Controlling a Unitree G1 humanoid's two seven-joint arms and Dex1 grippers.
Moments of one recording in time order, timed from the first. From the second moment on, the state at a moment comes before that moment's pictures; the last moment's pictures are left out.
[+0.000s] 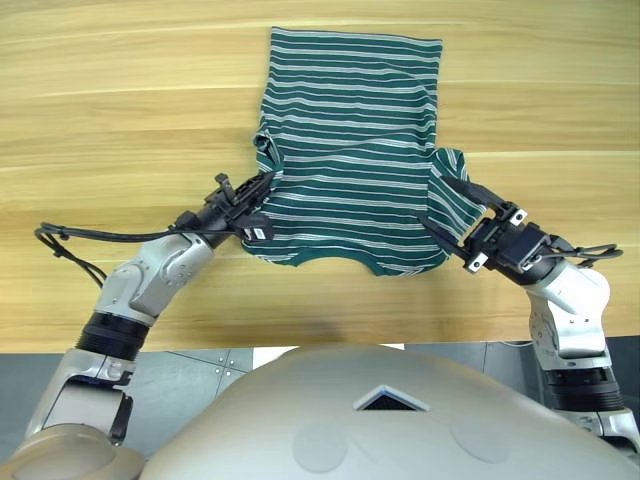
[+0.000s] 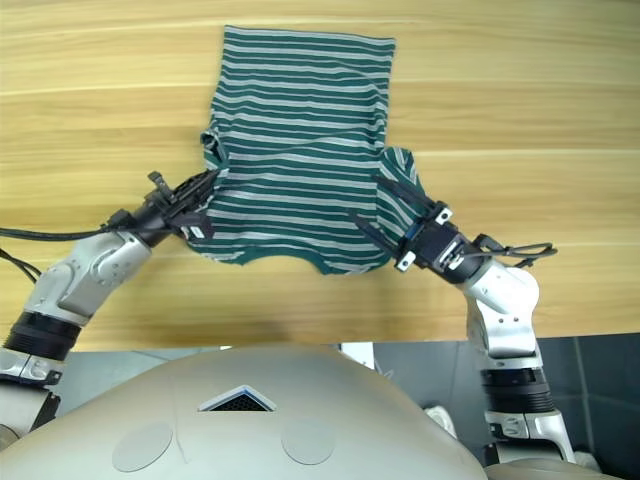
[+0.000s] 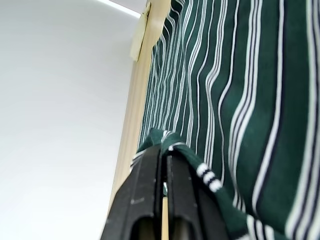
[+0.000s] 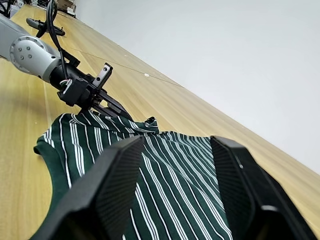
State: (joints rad) left arm 0.07 0.67 -0.32 0.06 0.72 -0.50 -0.07; right arm 0.35 -0.56 0.05 -0.19 0.32 -0.57 0.81
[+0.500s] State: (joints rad) left arm 0.08 0.66 -0.35 0.10 0.60 -0.52 -0.22; right arm 0.35 -0.56 0.04 -0.19 0.32 -0.57 0.80
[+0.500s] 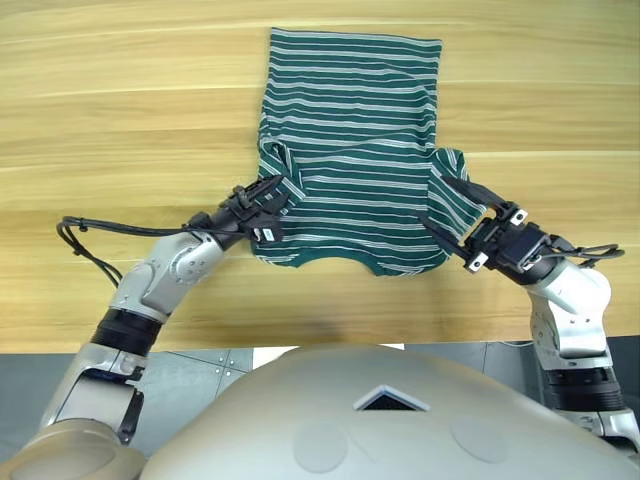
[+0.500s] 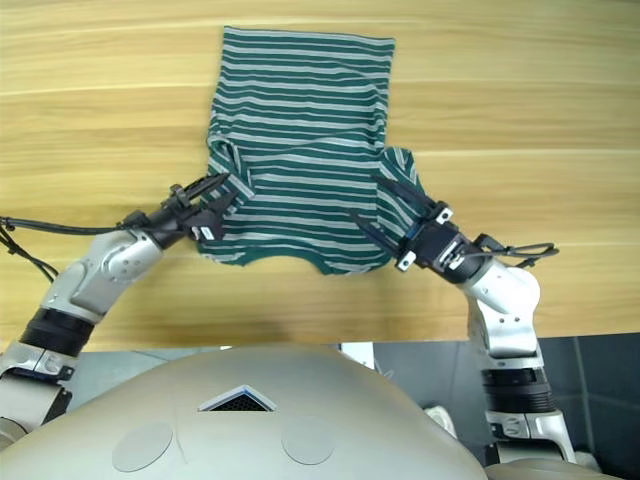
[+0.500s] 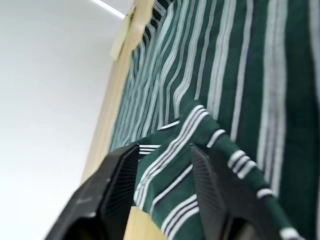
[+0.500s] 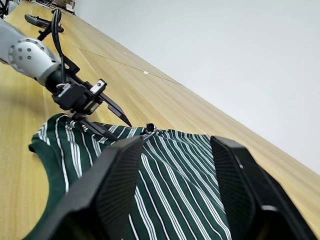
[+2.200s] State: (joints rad) left arm 0.33 0.67 -0.21 -0.29 0.43 -0.52 -0.36; right arm 0.33 -0.85 0.05 0.15 -0.68 -0.58 0.15
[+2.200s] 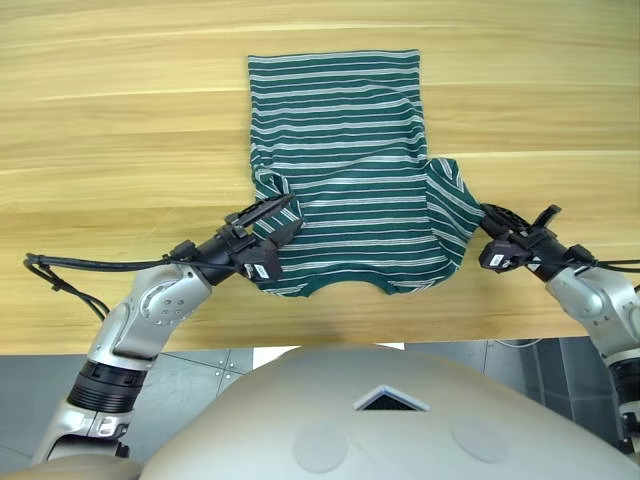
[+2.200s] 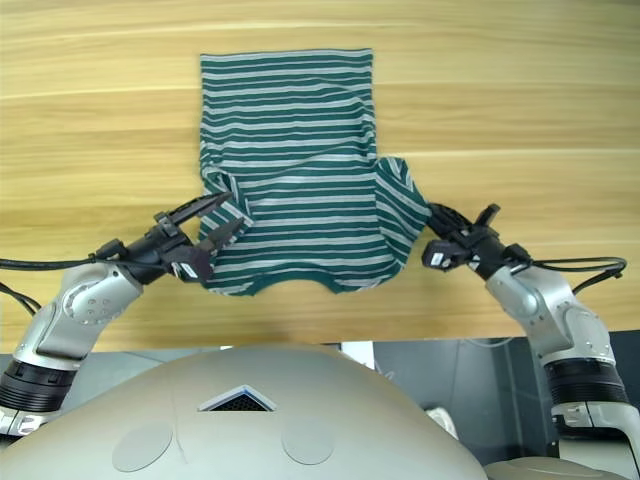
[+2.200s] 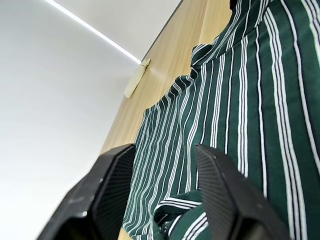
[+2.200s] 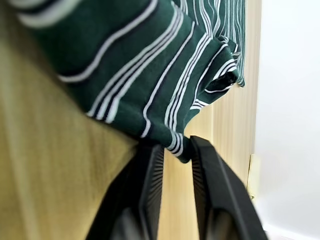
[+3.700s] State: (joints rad) left arm 0.30 0.61 -0.25 -0.22 0.41 -0.54 -0.37; right arm 0.32 -0.64 0.21 -0.09 -0.55 -0.56 0.22
